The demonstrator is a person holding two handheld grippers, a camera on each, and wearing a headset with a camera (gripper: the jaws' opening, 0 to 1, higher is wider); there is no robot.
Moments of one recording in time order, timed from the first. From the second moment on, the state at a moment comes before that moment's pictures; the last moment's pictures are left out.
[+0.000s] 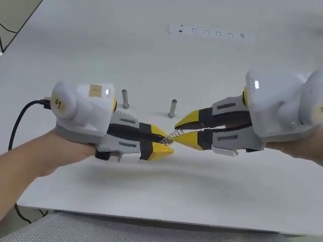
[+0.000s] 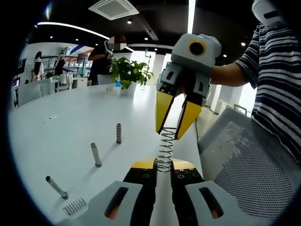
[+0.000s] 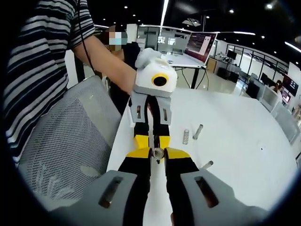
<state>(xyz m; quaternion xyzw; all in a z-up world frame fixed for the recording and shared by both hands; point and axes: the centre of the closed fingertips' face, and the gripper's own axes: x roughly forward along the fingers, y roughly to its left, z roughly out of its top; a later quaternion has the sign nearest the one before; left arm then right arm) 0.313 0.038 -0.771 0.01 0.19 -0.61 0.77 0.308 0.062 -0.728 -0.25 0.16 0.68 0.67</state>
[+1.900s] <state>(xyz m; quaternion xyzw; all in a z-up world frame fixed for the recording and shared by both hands) 0.327 0.044 -0.763 0.02 0.19 -0.59 0.78 0.321 0.077 -0.713 -0.26 0.10 0.66 0.70</state>
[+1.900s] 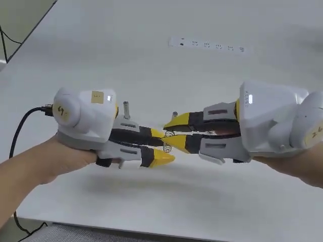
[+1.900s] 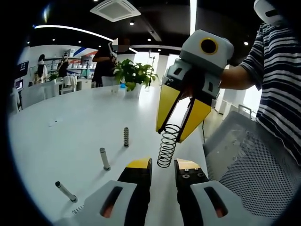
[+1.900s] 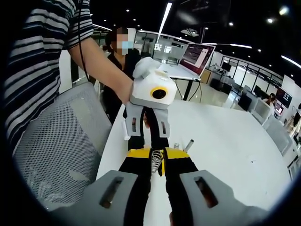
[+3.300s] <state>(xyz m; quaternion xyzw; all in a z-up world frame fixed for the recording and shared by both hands) 0.349 0.099 -0.766 0.01 0.20 -0.49 0.85 0.339 0.074 -0.717 -0.28 0.10 0.64 0.71</state>
